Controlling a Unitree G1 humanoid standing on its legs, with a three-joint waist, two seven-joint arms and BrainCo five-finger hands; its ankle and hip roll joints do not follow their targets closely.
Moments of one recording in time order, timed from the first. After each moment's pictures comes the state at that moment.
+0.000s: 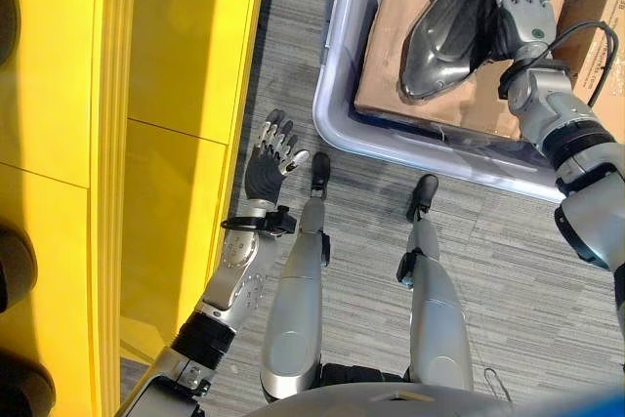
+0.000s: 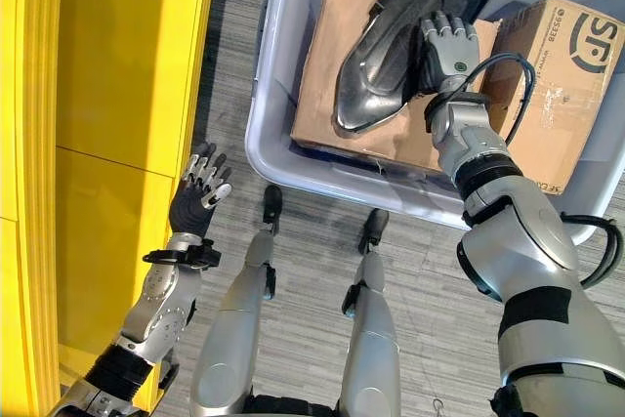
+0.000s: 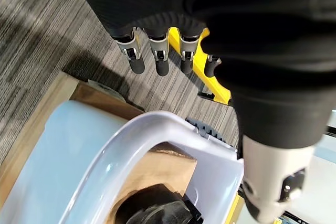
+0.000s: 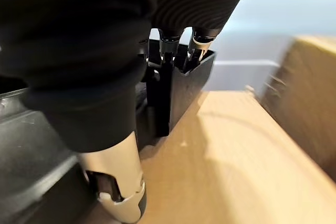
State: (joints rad) left arm -0.18 0.36 -0.36 0.02 -0.69 -0.35 0.20; right arm -1.26 -0.57 0.65 1.16 -0.26 0.02 -0.50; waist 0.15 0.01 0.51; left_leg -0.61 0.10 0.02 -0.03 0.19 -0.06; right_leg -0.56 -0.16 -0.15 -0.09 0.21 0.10
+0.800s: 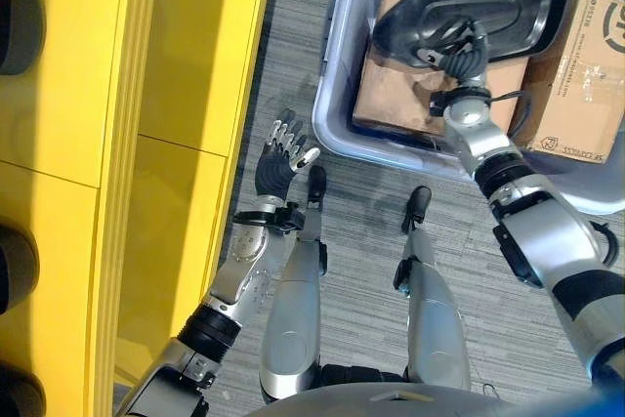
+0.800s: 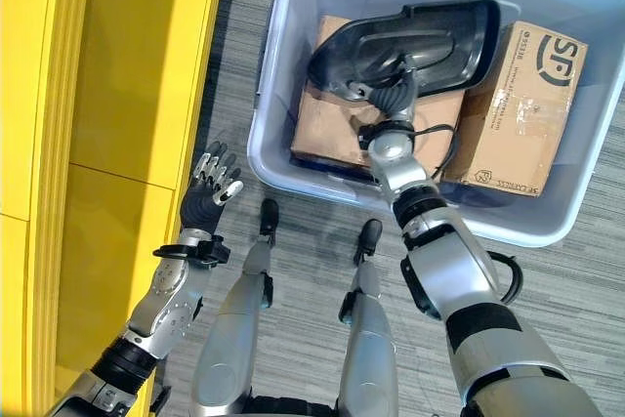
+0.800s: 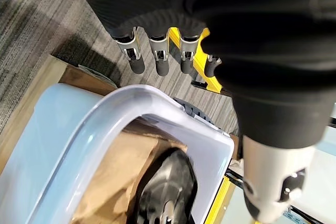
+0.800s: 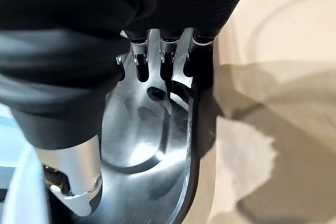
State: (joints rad) left arm -0.21 0.35 -0.38 0.03 -0.68 -0.29 0.25; right arm -1.06 -0.28 0.38 0.91 0.40 -0.15 -0.53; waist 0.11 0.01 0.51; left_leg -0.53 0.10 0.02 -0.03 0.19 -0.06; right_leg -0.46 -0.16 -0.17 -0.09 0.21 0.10
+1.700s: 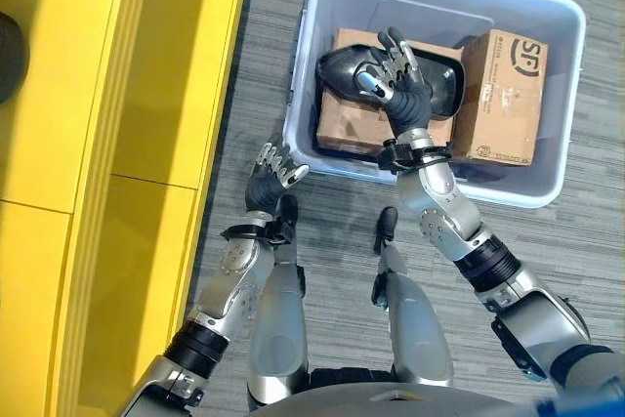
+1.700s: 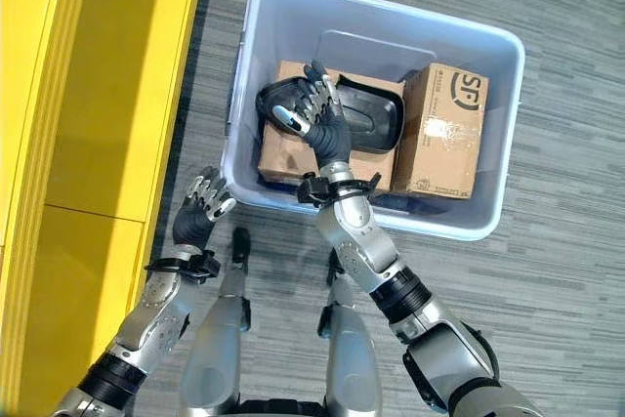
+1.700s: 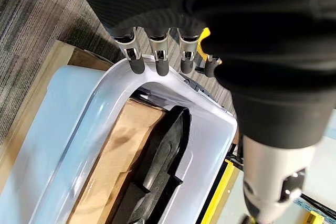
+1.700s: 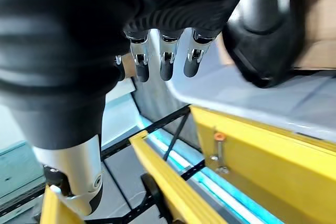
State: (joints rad) left arm -0.11 0.41 -0.34 0.03 -0.68 -0.22 0.27; right arm -0.64 -0.30 0.49 0.03 0.72 -0.24 -0.37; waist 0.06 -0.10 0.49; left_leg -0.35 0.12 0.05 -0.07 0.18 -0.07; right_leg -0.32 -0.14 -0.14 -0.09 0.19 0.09
